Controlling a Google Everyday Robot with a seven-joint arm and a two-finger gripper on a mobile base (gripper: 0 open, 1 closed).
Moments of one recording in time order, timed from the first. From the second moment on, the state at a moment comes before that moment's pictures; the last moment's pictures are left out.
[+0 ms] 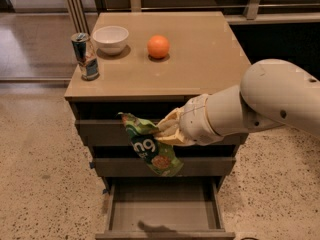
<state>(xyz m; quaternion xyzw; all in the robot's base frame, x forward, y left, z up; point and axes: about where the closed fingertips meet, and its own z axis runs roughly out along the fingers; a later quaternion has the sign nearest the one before) 0.457 -0.009 0.822 -0.64 0.65 0.17 0.37</state>
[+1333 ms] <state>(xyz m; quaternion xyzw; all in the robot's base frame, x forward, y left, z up) 0.551 -0.103 0.997 -0.50 0.70 0.21 0.46</state>
